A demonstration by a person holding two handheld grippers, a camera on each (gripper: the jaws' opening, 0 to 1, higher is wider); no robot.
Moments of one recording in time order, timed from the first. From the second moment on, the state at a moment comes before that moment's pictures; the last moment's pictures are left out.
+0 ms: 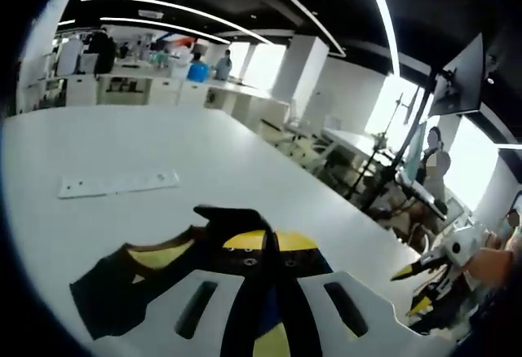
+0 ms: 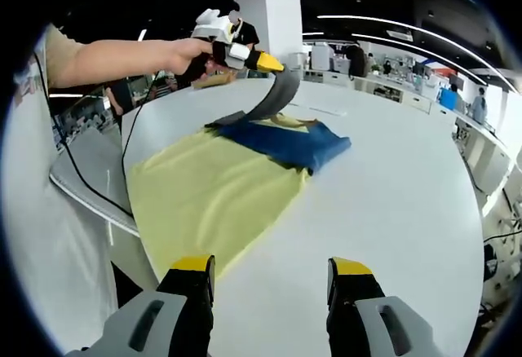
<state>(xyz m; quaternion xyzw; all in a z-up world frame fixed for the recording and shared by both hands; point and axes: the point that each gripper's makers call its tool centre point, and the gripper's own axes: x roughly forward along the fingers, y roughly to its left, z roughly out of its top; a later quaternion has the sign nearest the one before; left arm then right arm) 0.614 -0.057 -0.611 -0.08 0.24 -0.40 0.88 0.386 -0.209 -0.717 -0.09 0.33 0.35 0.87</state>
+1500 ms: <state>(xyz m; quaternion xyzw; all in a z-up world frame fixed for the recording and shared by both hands) 0.598 -0.125 -0.671 -0.07 0.32 -0.43 0.84 0.382 -0.230 -0.724 -0.08 0.34 0.33 0.88</state>
